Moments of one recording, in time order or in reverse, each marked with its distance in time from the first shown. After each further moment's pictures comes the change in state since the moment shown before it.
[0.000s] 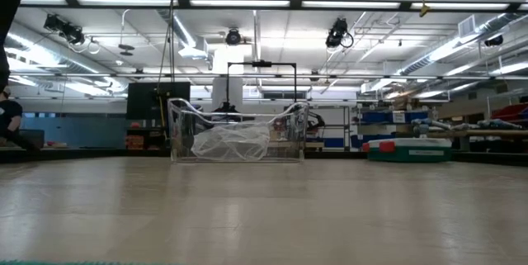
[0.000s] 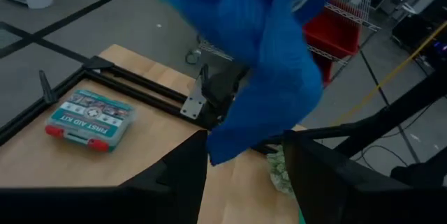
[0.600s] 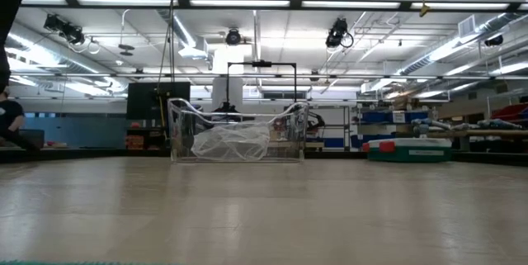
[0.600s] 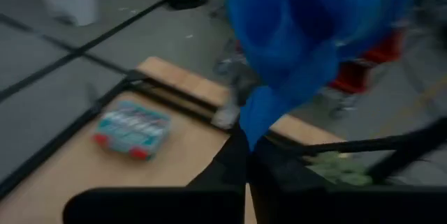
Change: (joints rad) left arm 0.033 -0.004 0.002 -0.021 -0.111 0.047; right arm 0.000 0.000 0.000 -0.017 0.000 0.000
